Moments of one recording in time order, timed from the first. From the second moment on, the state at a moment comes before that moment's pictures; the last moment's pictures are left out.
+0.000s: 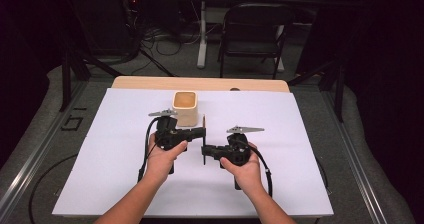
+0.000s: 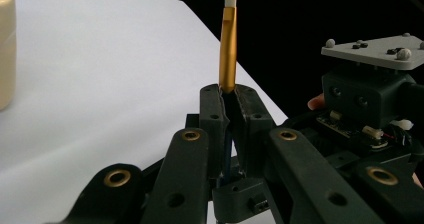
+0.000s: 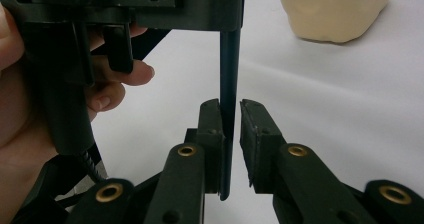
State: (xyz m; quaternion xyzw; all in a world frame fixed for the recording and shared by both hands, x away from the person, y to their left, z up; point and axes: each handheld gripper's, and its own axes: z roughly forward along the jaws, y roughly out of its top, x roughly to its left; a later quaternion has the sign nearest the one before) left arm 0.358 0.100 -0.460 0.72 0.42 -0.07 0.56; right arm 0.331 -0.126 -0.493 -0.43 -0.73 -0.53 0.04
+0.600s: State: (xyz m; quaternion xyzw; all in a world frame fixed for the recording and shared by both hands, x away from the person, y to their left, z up) left arm 0.360 0.099 -0.462 0.72 0.41 -0.07 0.55; right arm 0.331 -0.126 -0.493 -0.43 -0.73 -0.53 0.04
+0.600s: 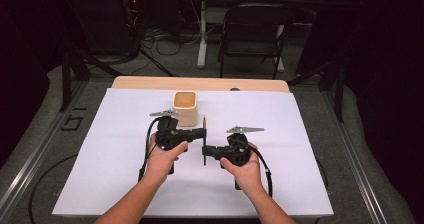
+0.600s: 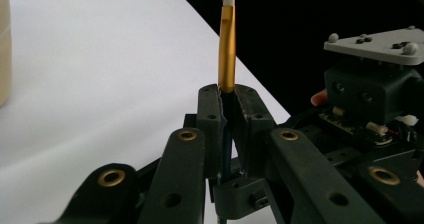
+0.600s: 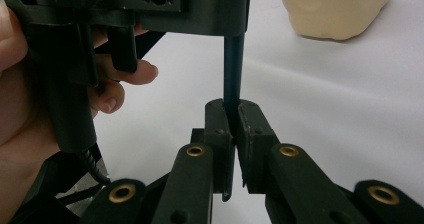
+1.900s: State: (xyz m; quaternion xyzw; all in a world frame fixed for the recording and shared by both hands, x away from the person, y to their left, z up) left arm 0.360 0.103 -0.458 0.73 0.41 -0.06 0.54; right arm 0.323 -0.118 -0.493 -0.39 -0.78 -0.48 -0.01
